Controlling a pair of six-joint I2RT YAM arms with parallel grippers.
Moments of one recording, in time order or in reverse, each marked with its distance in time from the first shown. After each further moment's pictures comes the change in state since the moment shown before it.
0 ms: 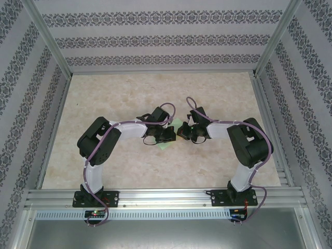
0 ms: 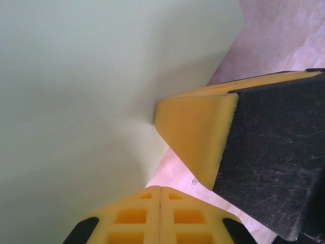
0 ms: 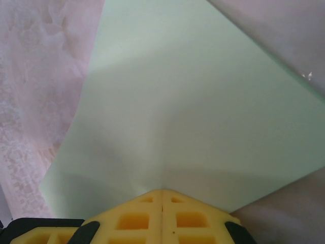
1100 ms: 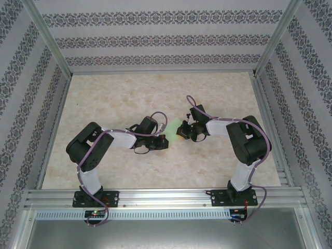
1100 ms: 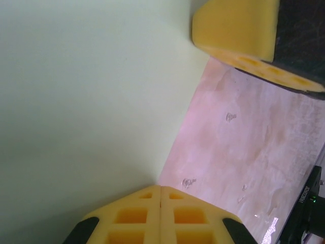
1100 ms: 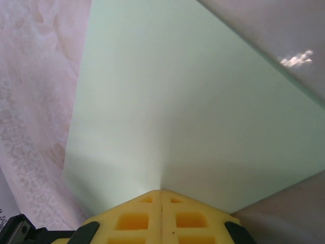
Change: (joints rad) left arm 0.032 -0.140 -0.325 0.261 0.050 0.074; right arm -0.020 0.038 0.060 -0.087 -0.037 -0.008
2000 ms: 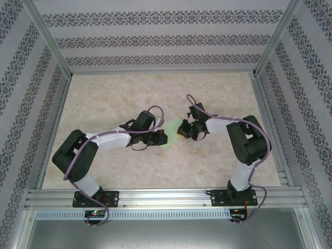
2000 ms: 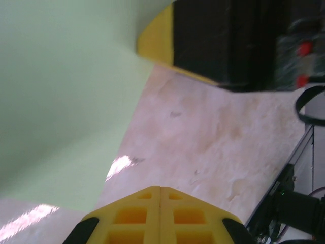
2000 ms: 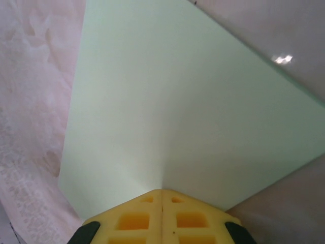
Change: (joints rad) left arm 0.002 -0.166 0.066 -0.171 -0.034 -0.002; right arm 0.003 -0.006 0.049 -0.078 0.039 -0.003
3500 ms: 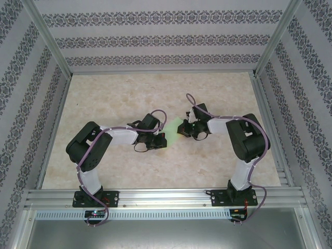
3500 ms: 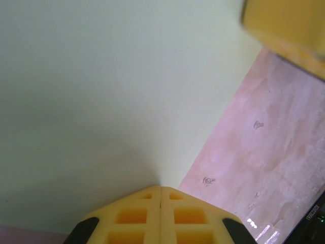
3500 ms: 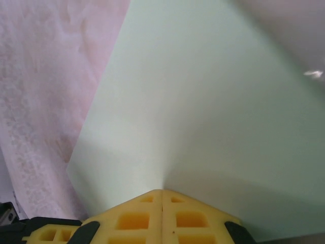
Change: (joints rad) left arm 0.000 0.172 0.041 -0.064 -0.036 -0.057; right arm -0.064 0.041 -0.034 0.122 -0.128 -0.141
